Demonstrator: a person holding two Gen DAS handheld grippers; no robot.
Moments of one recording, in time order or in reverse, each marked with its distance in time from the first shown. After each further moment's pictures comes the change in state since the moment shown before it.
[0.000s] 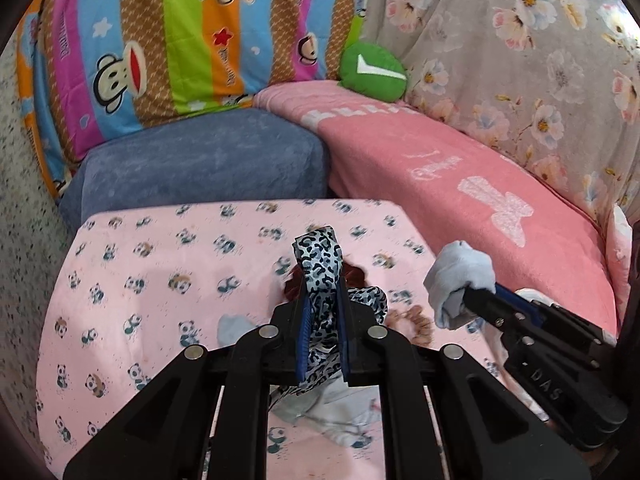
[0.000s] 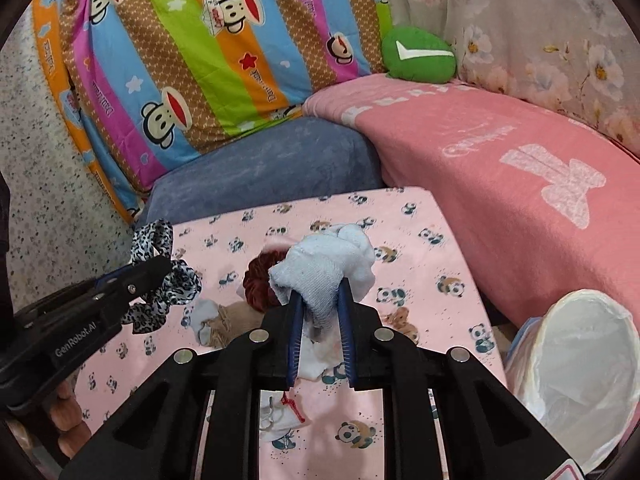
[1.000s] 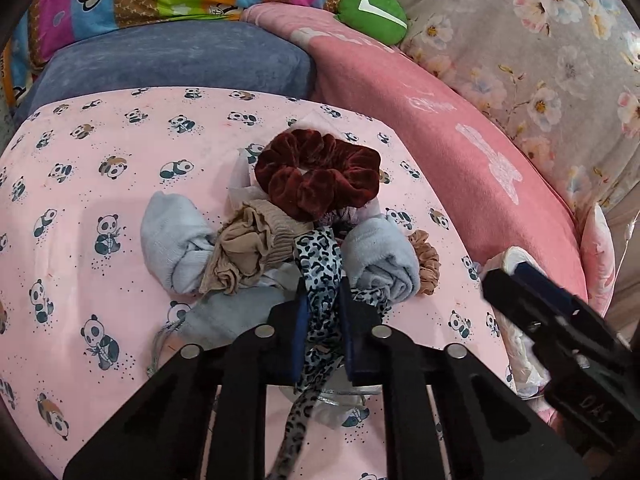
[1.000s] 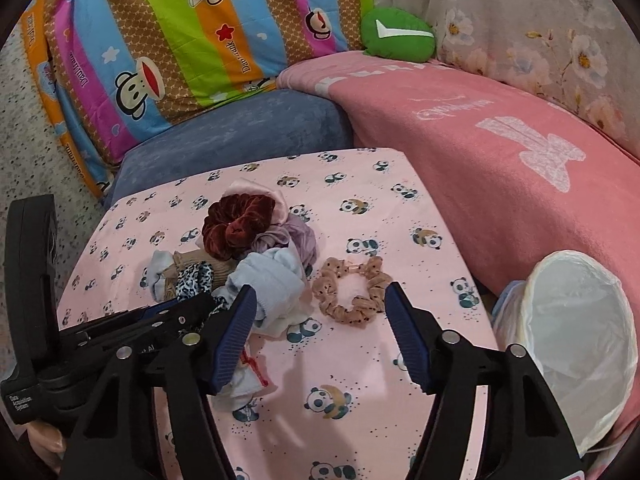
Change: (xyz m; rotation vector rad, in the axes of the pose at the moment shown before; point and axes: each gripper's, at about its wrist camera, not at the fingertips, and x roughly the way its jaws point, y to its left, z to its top) left arm 0.067 0.031 -0.067 -0.153 0.206 -0.176; right arm 0.032 -0.004 -0.048 -0.019 0.090 -0.094
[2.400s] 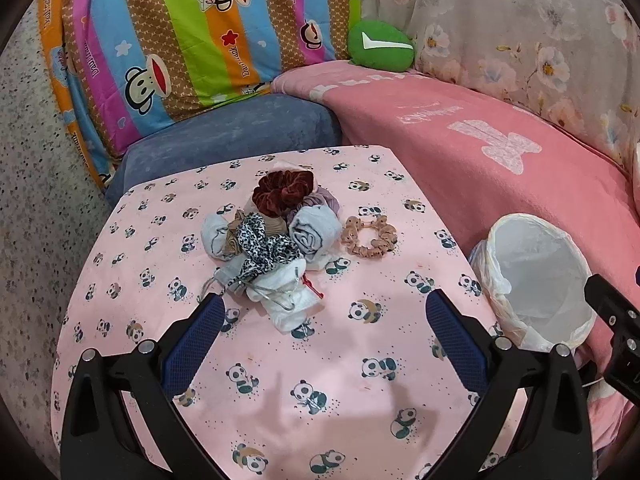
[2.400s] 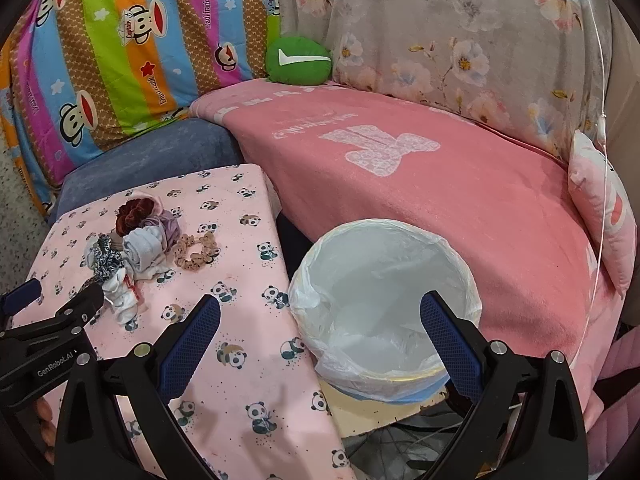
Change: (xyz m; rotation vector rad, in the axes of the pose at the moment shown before) left arm -0.071 -0.141 -0.067 0.181 -0.172 0.405; right arm -0.157 -0.125 -0.057 0.071 -0.093 -0.286
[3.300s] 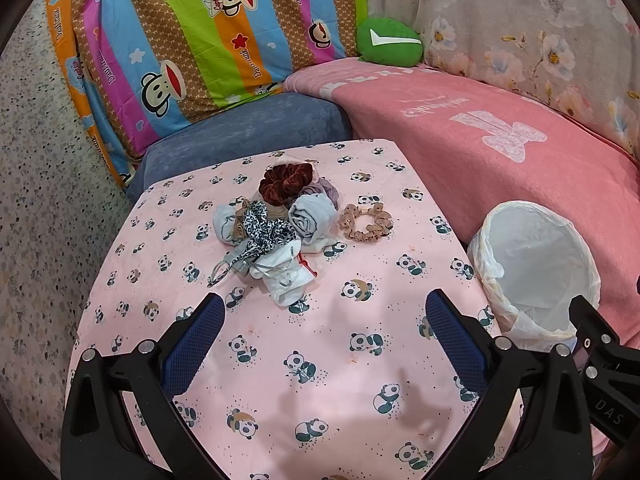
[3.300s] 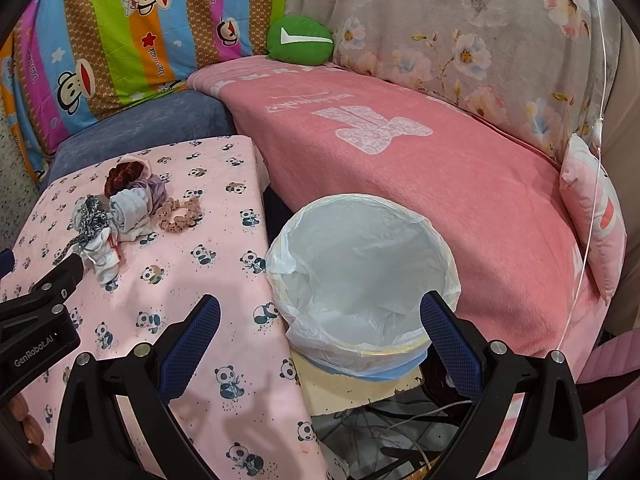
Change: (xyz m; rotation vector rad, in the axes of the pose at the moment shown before) left arm -0.030 -0.037 -0.014 0.026 0.020 0.090; right arm -0.006 -0.015 -0.021 -0.065 0.071 -0.046
